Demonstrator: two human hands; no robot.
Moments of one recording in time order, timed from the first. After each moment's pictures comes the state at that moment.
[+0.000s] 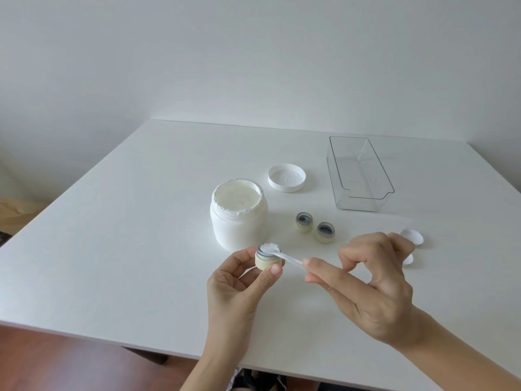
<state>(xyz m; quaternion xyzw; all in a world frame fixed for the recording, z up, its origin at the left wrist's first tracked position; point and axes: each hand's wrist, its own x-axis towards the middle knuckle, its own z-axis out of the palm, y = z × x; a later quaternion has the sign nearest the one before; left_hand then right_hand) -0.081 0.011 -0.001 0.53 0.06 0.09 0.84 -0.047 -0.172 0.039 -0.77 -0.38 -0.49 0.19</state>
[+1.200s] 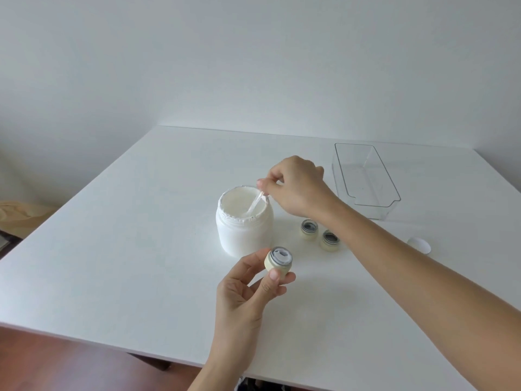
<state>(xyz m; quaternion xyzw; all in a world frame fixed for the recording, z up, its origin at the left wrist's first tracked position) -0.080 0.008 0.000 0.54 0.04 0.07 0.84 0.064 -0.082 0.102 -0.94 -0.18 -0.06 0.28</state>
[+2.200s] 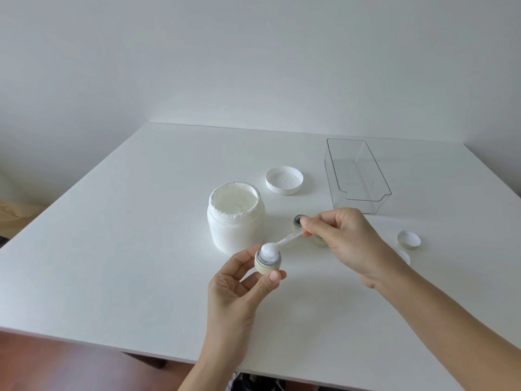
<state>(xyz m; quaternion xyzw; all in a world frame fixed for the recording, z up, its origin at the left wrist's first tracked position) -0.080 0.010 -0.002 0.55 0.04 0.07 0.83 -0.002 -0.156 0.064 -0.83 -0.02 0.06 0.55</state>
